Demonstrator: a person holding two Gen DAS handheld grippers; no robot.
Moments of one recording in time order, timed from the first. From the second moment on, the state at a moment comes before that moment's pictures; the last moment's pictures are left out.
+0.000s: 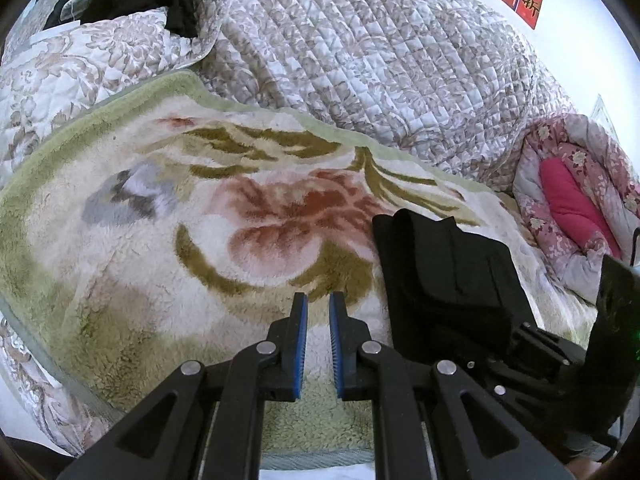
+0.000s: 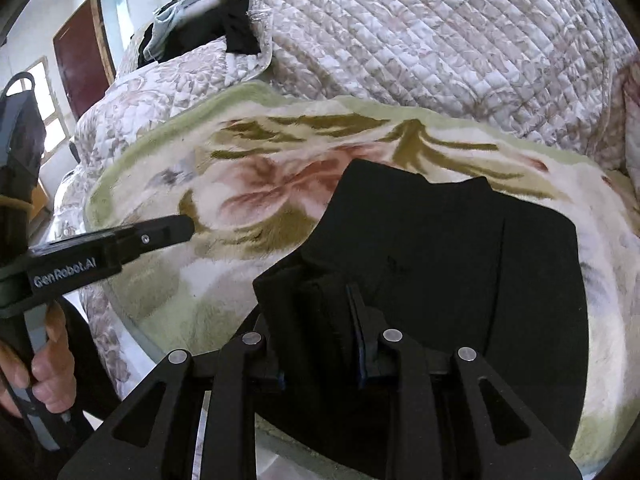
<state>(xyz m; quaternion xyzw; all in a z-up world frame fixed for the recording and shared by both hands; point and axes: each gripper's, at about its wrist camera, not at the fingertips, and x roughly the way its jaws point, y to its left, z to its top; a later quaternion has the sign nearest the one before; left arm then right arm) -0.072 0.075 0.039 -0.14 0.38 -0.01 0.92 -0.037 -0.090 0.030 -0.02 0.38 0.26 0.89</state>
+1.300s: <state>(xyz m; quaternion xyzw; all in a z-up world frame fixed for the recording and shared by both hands) 0.034 -0.041 0.057 -0.03 0.39 -0.15 0.91 0.064 -0.228 0.039 0.06 0.44 0.15 0.88</state>
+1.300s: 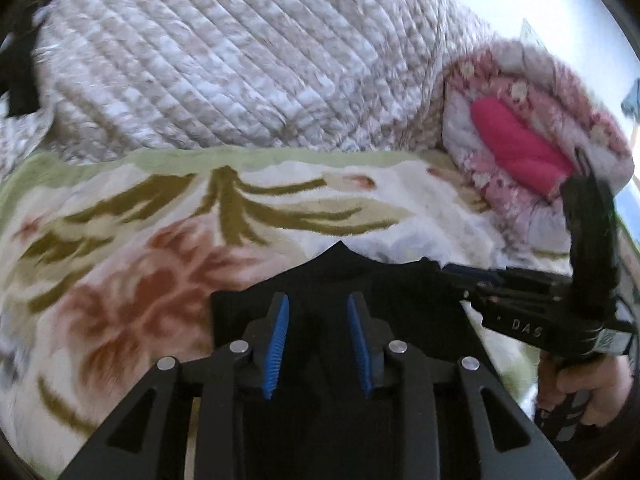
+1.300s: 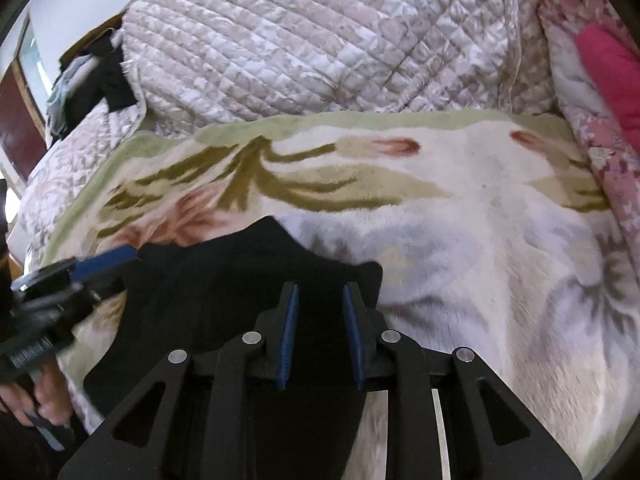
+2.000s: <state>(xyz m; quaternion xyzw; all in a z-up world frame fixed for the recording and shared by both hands) 0.010 -0.019 0.039 -0.05 0.39 -0.13 0.91 0.024 -0.228 0.038 0.06 0.41 0.15 0.90</state>
